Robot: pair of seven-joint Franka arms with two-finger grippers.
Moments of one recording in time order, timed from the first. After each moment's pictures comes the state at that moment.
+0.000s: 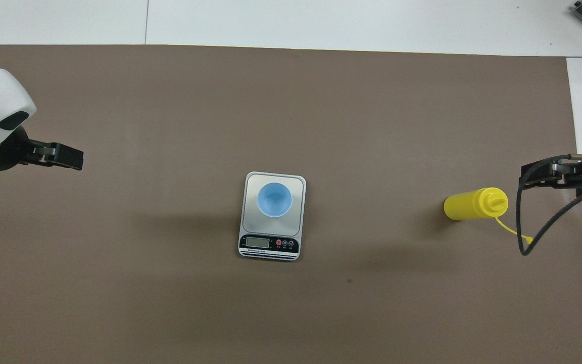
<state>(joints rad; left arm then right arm) 0.07 0.00 -0.13 -1.68 0.00 1.69 0.09 -0.11 -0.07 0.04 -1.72 -0.03 1.62 0.21</state>
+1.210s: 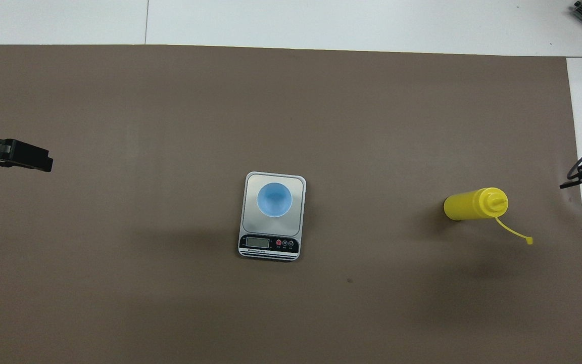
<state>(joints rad) 0.07 0.00 -0.14 -1.58 -0.03 1.57 0.09 -0.49 0.17 0.04 -1.83 0.28 1.65 0.68</state>
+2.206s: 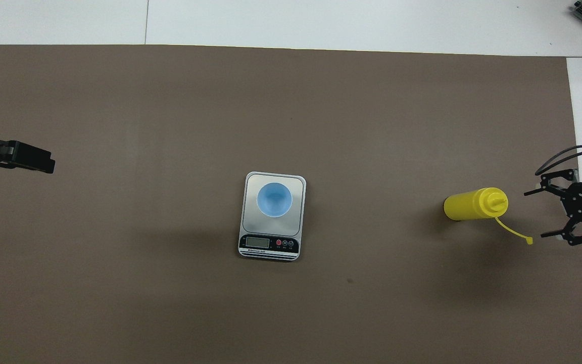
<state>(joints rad) 0.07 0.00 -0.14 -1.58 -0.03 1.57 0.09 -0.47 0.28 0.05 -1.93 0.51 1.68 0.84</state>
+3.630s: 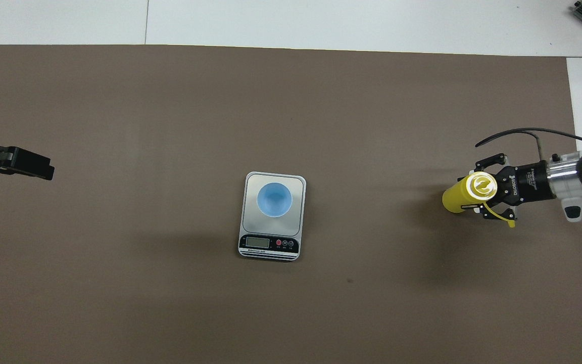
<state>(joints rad) 0.07 -0.01 -0.14 -1.58 -0.03 1.54 0.11 -0.29 0.23 0.05 -1.97 0.68 1.84 1.05</state>
